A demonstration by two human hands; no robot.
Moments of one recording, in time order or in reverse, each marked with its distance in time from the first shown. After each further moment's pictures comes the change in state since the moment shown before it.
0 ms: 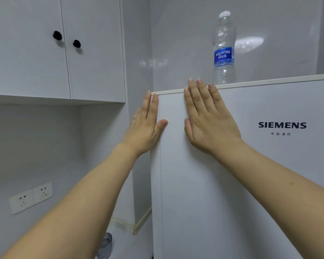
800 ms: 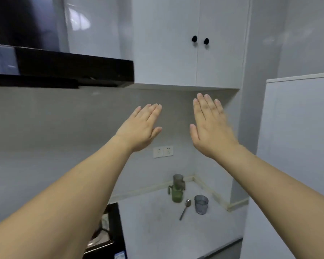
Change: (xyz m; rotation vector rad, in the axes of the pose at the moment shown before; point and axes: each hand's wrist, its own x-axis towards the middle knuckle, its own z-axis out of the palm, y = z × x) left_hand -0.202 0.008 -0.248 0.839 -0.337 -0.442; right_hand 0.014 -0.163 -0.129 0.939 0.020 -0.156
